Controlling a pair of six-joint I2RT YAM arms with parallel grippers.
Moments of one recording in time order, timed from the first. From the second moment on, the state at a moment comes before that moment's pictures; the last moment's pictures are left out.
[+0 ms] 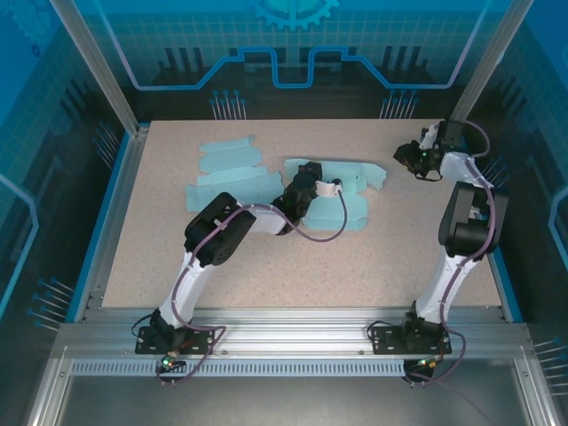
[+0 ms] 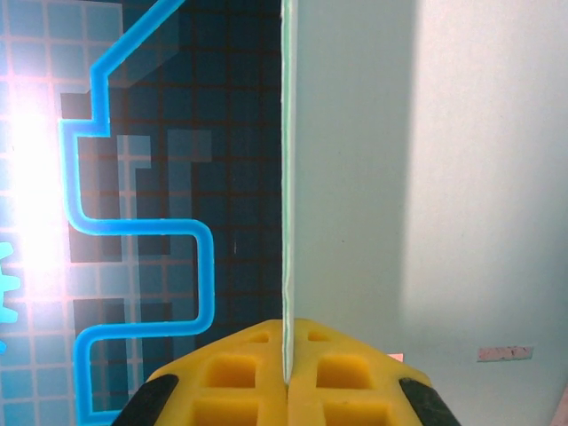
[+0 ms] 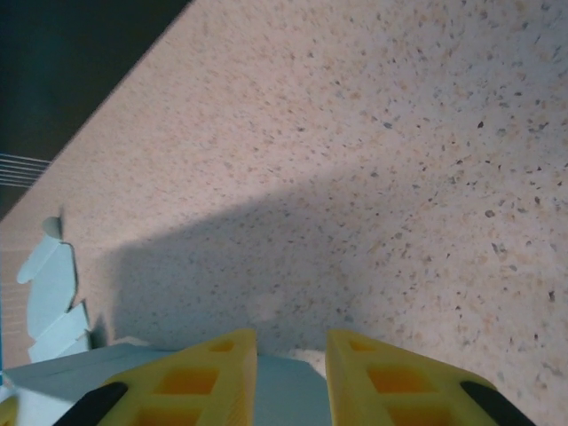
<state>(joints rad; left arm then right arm) -0.69 2.29 1.37 0.79 -0.43 1.44 -0.24 2.04 1.55 -0.46 -0.56 0.40</state>
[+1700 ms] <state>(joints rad) -0.68 2.34 1.35 0.92 -0.41 1.51 -0.04 1.89 1.19 -0.31 -0.53 0.27</state>
